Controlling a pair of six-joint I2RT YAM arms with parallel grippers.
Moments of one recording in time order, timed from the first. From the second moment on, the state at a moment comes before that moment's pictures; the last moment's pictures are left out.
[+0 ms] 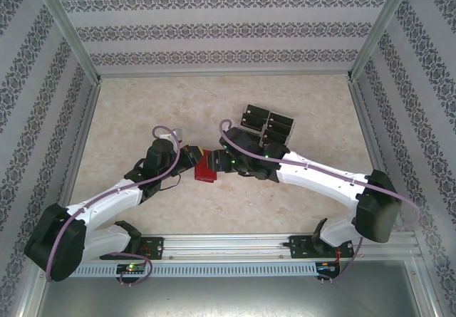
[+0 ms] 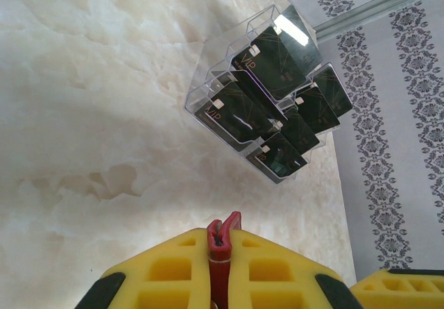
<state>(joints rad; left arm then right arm) -0.51 1.14 0.49 0.19 0.19 -0.94 0.95 1.46 1.12 -0.49 0.04 0.78</state>
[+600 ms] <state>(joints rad) -0.51 1.14 0.50 0.18 0.18 -0.94 0.98 1.58 1.16 -0.45 0.05 0.78</state>
